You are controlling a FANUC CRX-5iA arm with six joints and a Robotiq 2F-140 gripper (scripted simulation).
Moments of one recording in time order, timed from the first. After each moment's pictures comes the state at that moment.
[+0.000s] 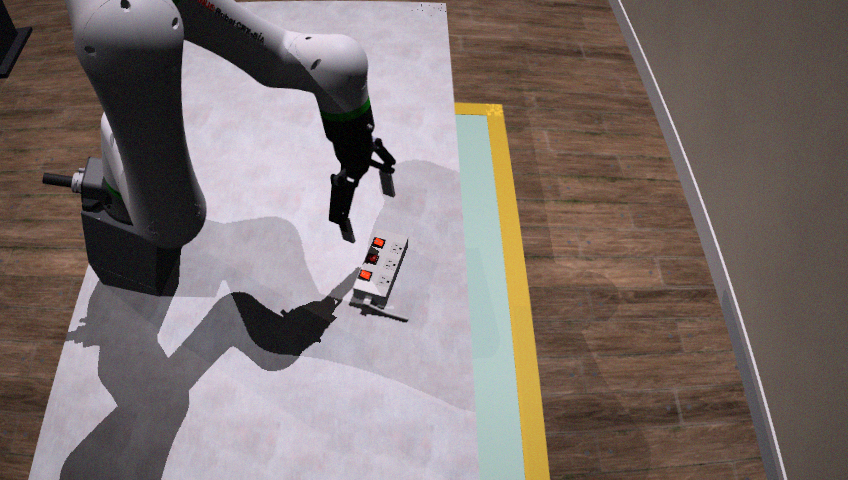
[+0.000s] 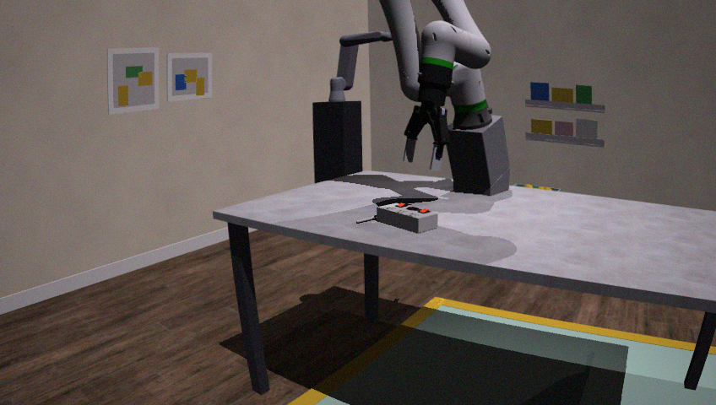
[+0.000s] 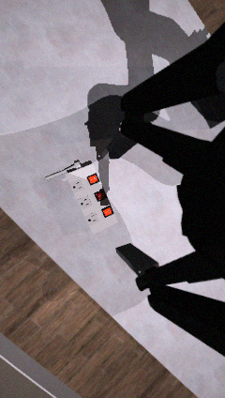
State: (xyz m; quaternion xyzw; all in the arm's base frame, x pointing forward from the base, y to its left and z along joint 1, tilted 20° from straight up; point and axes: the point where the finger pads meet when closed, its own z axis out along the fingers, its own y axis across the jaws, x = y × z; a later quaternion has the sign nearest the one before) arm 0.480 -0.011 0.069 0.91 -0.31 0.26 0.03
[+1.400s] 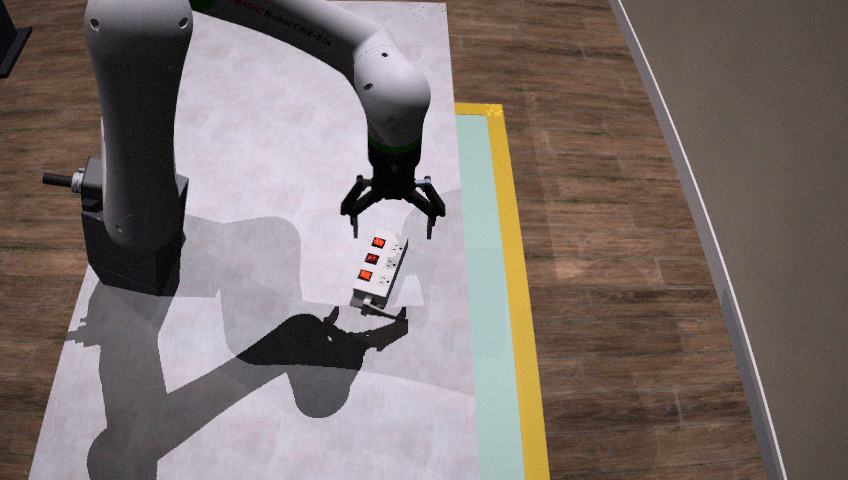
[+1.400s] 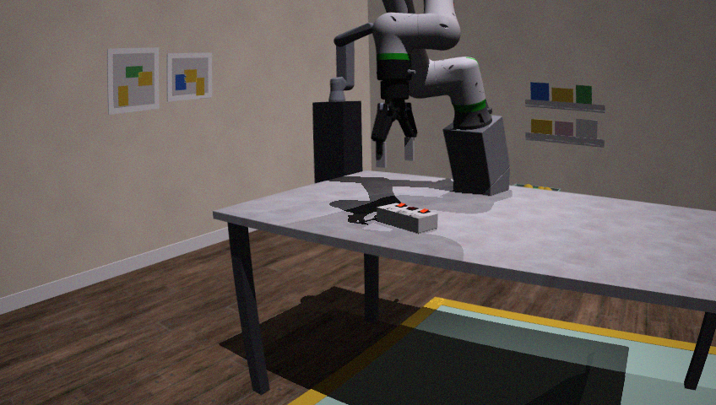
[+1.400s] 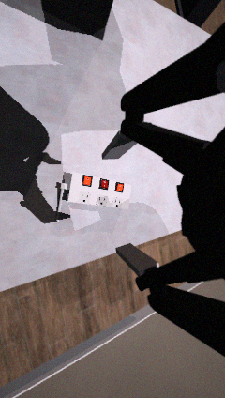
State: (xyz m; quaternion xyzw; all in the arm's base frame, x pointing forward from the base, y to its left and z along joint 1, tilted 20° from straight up) arm 0.519 -0.063 0.096 0.67 -0.72 0.14 -0.09
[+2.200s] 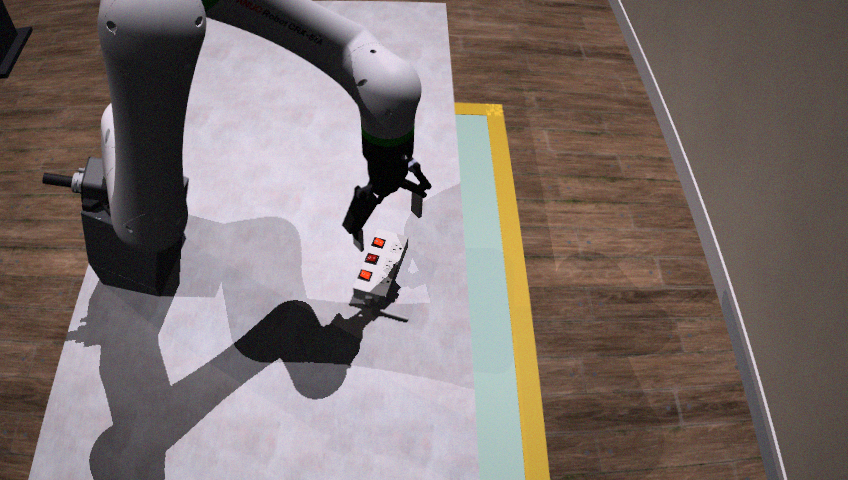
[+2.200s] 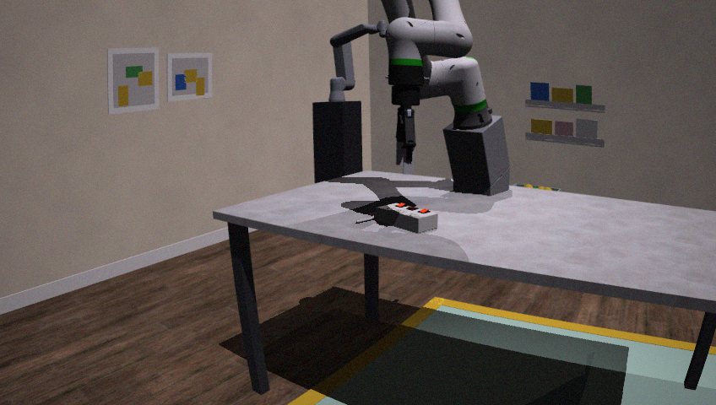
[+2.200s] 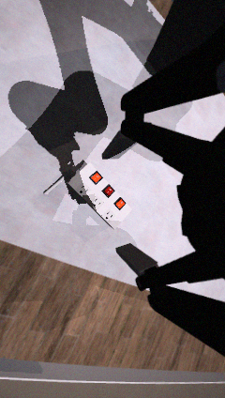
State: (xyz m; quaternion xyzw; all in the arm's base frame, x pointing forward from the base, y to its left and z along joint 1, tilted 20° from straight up) arm 0.517 -0.044 0.078 0.86 -0.47 0.18 -0.03
